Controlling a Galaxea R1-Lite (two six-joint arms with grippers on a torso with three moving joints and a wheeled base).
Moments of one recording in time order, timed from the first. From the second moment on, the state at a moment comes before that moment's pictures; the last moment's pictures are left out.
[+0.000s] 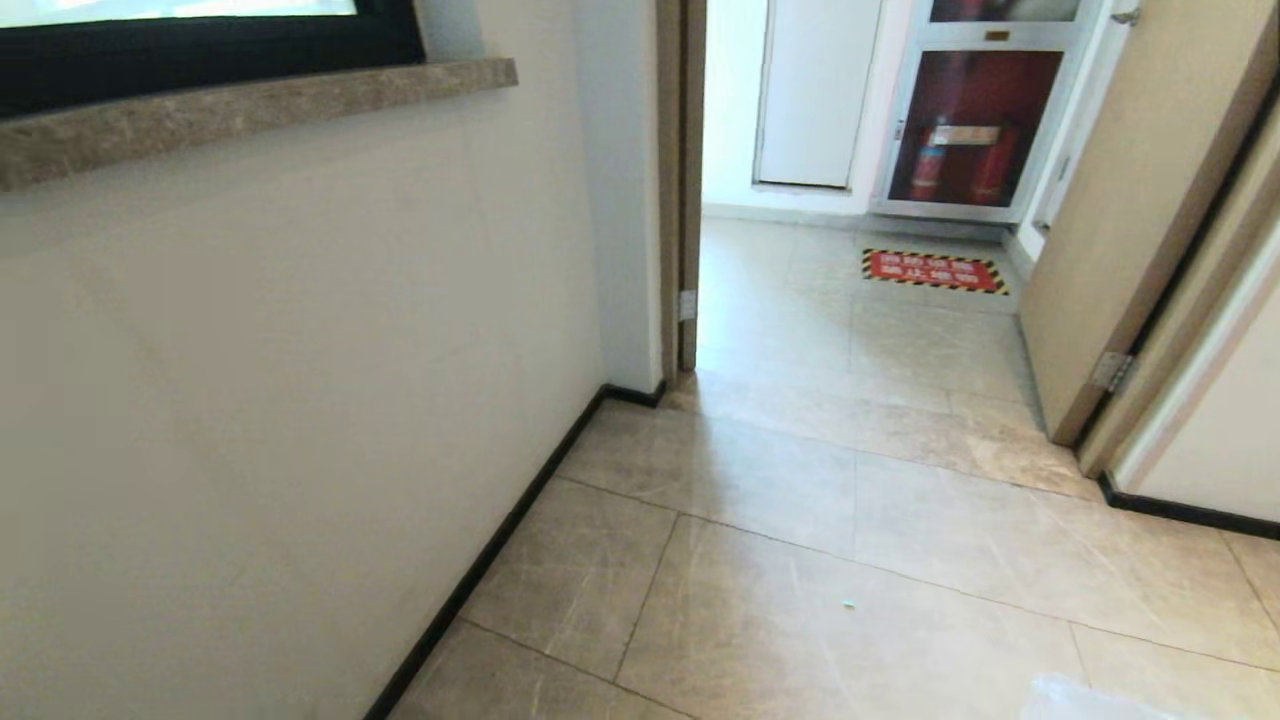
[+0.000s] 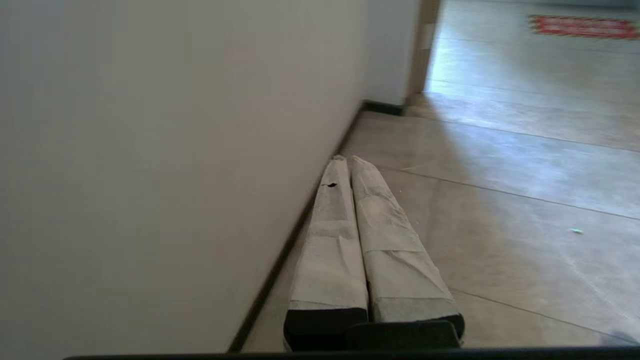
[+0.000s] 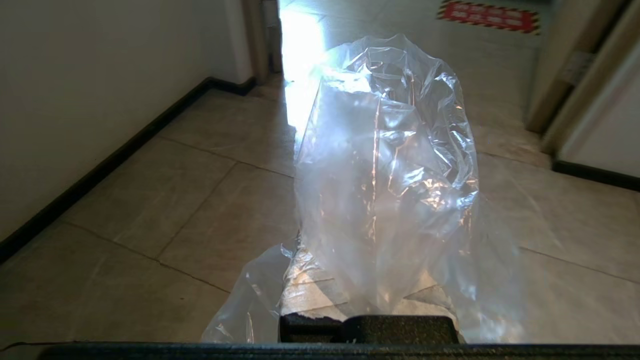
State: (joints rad) left arm 0.00 0.00 0.00 0.00 0.00 0.00; right arm -0.01 0.00 -0.02 0.05 0.00 -0.05
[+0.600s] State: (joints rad) left arm 0.00 0.00 0.00 0.00 0.00 0.00; right arm -0.01 0.00 -0.02 0.05 0.00 -0.05
